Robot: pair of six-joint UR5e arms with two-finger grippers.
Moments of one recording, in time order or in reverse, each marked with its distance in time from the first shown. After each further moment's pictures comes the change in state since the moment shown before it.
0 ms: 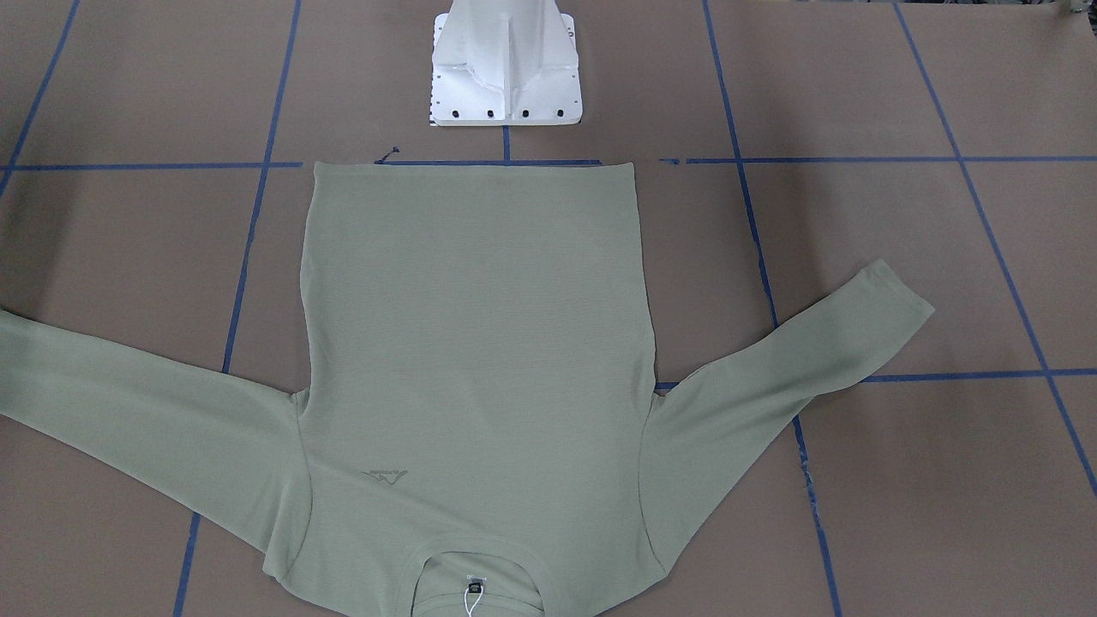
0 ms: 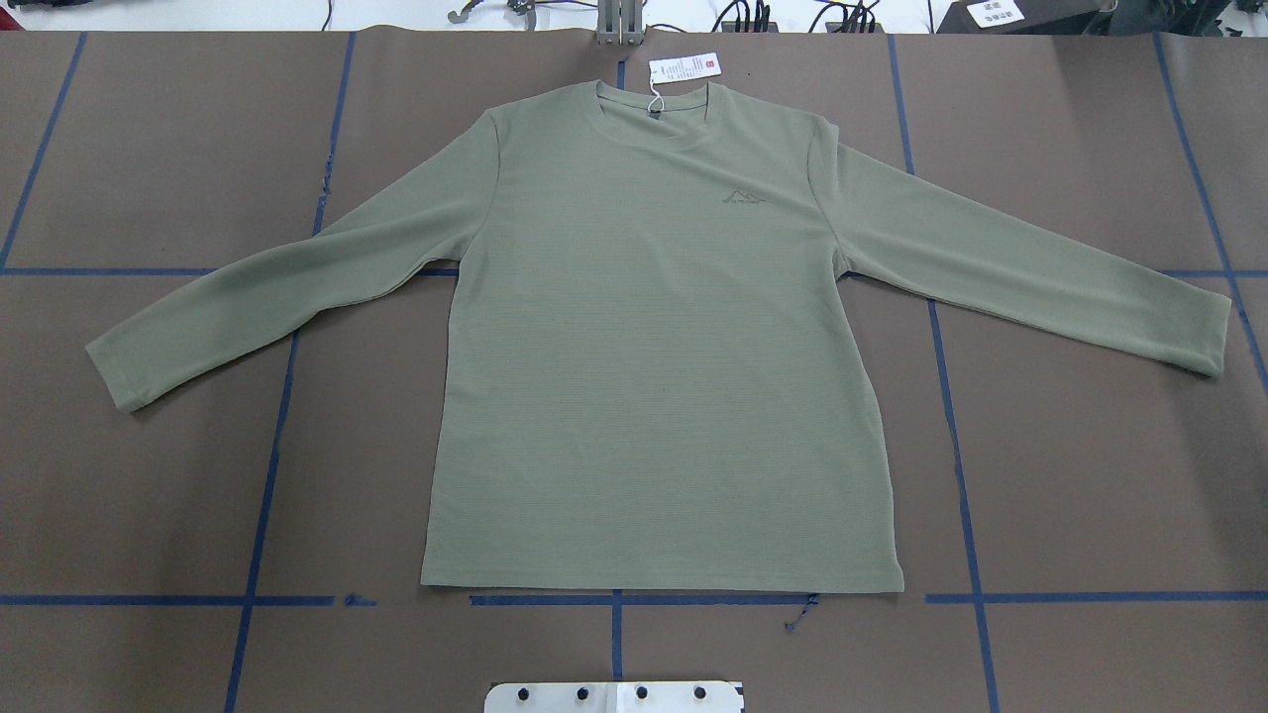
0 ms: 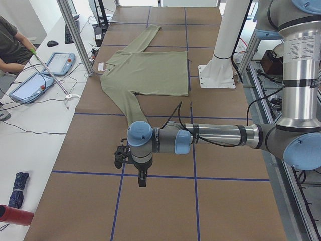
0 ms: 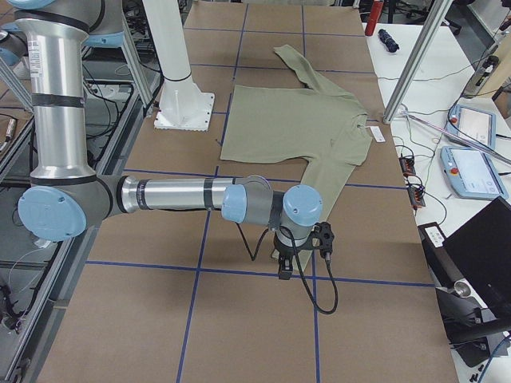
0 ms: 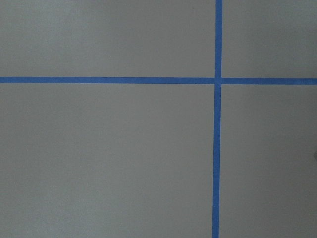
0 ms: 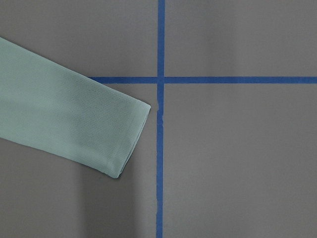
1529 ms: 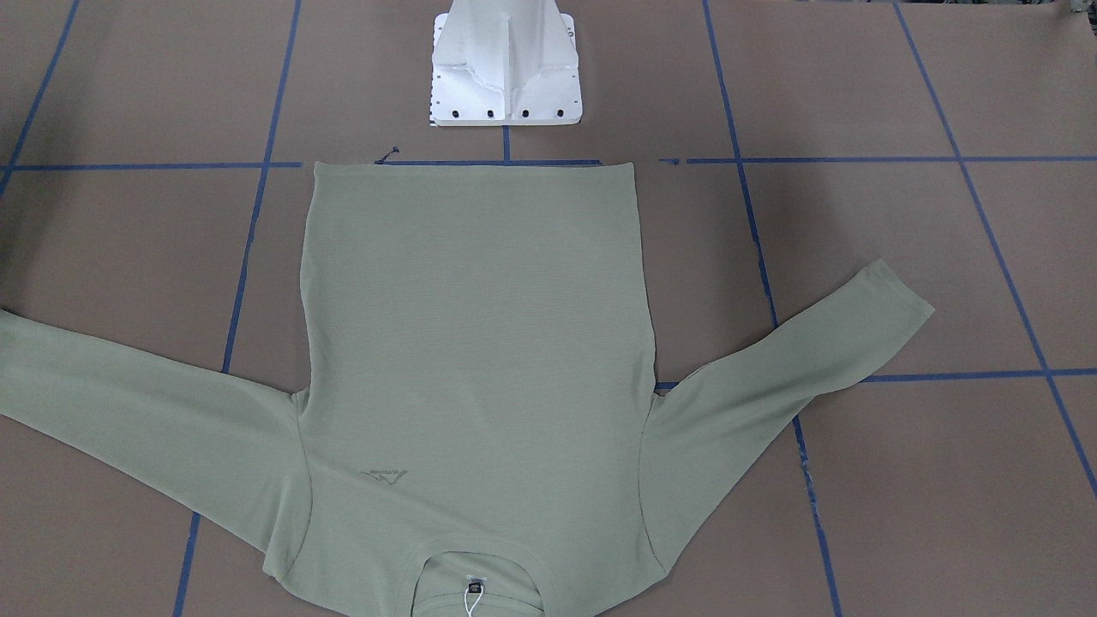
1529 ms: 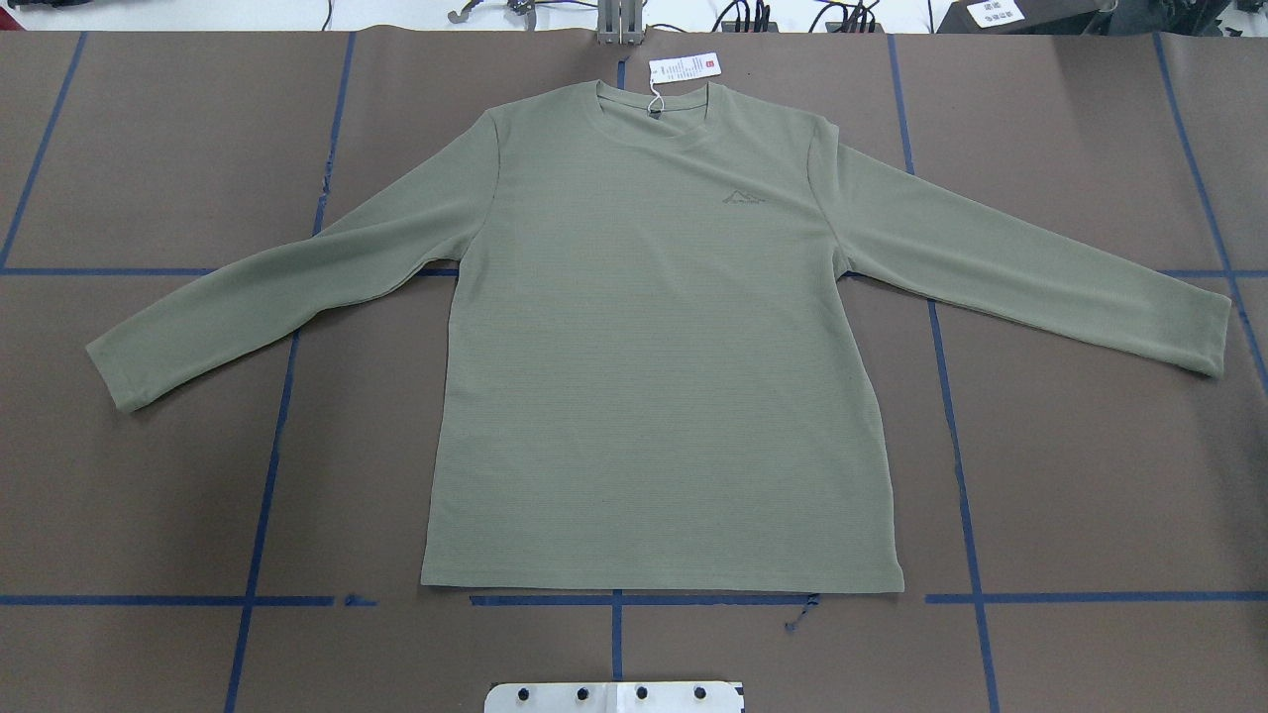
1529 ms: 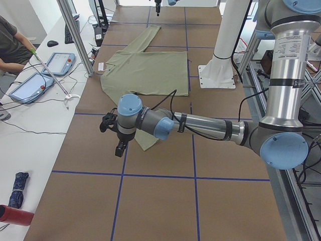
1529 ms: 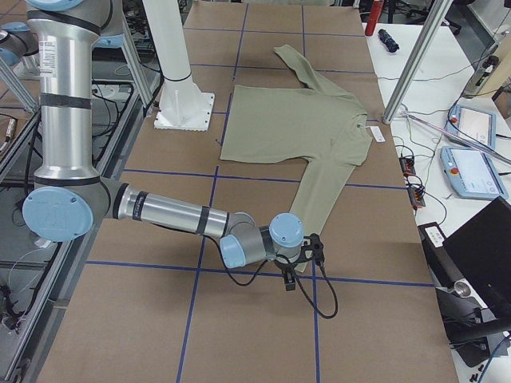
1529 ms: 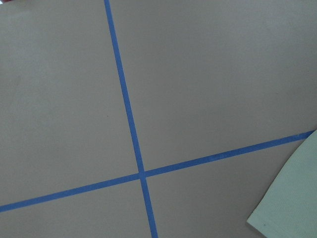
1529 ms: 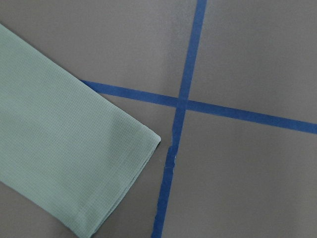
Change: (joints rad) left arm 0.111 -0.118 -0.004 -0.274 -0.002 -0.086; right arm -0.229 -0.046 -0.298 0.781 -0.050 0.263
